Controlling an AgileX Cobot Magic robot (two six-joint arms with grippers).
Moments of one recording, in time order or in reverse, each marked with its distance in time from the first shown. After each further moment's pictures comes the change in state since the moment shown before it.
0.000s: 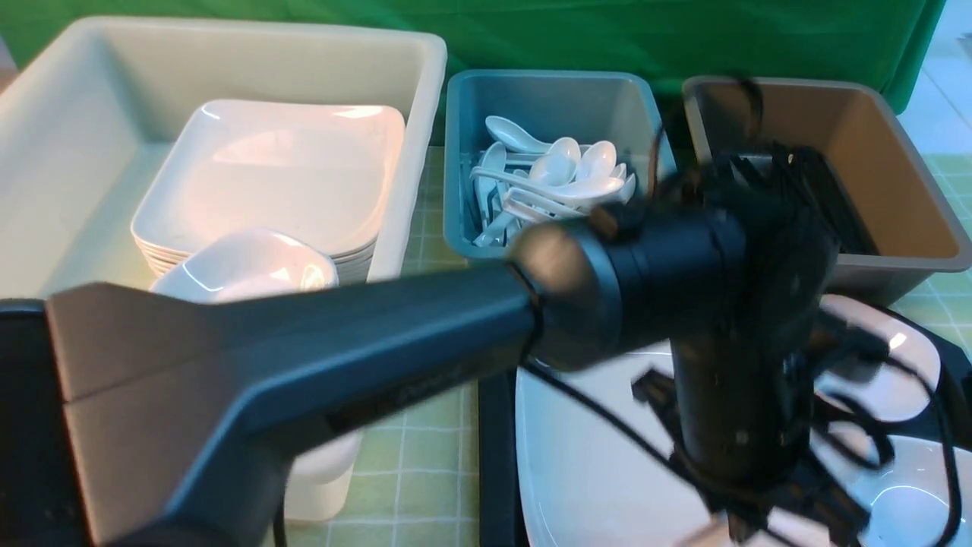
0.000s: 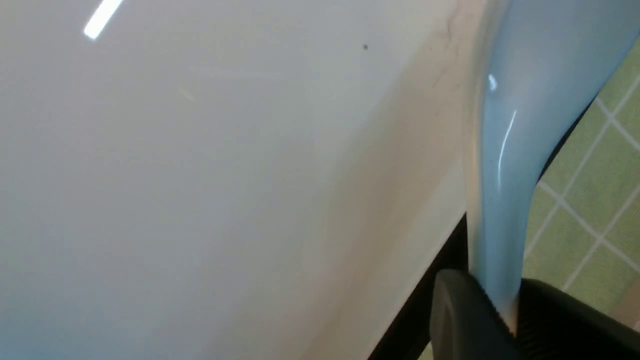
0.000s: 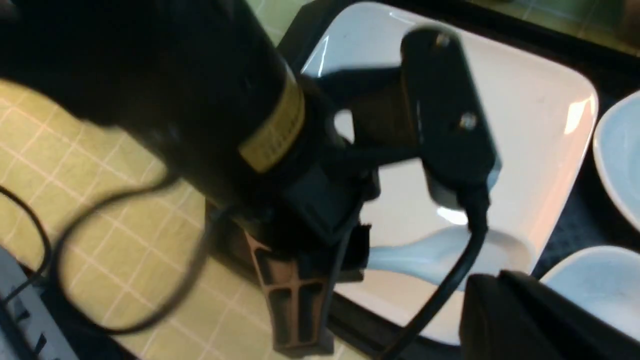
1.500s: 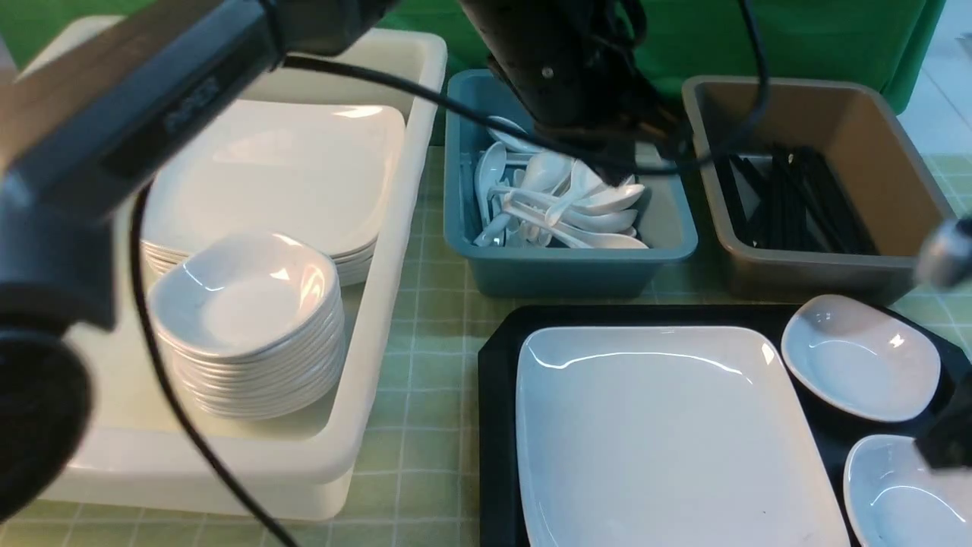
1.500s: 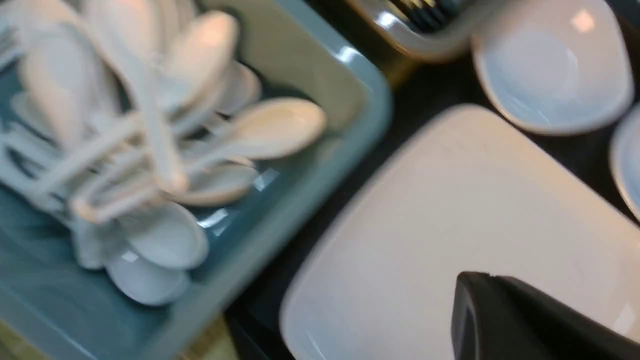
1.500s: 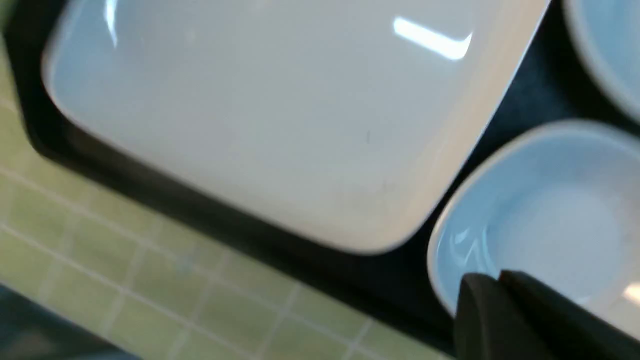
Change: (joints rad) right arm 0.195 0.334 0.046 -0.373 -0.079 0.193; left arm 0.333 -0.097 -0.256 -0.027 0.050 0.275
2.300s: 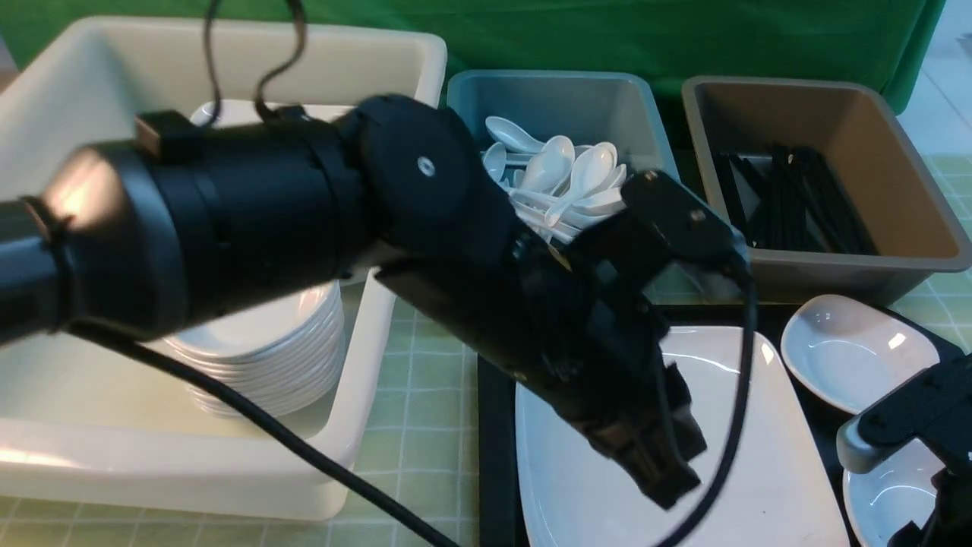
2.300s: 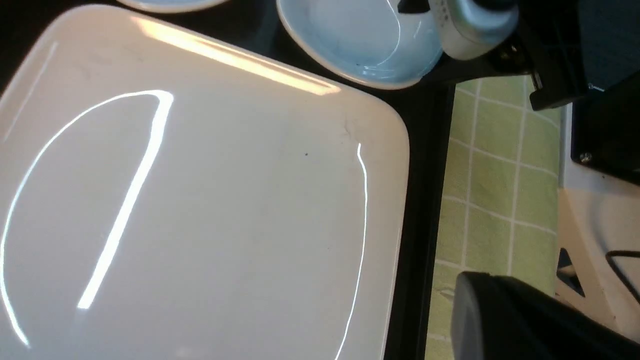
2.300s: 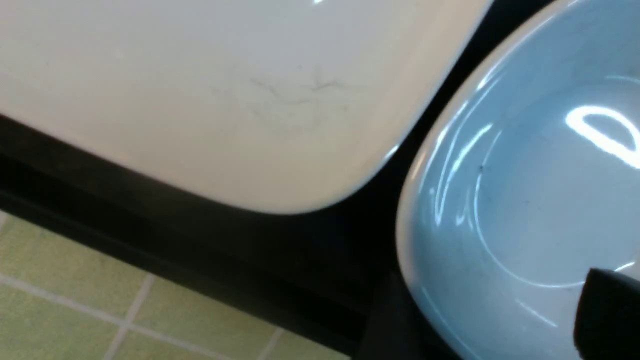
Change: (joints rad) right arm 0.165 0.047 0.331 -0.331 -0.371 0.233; left arm -0.137 -0.327 0.823 -0.479 -0.422 0.586
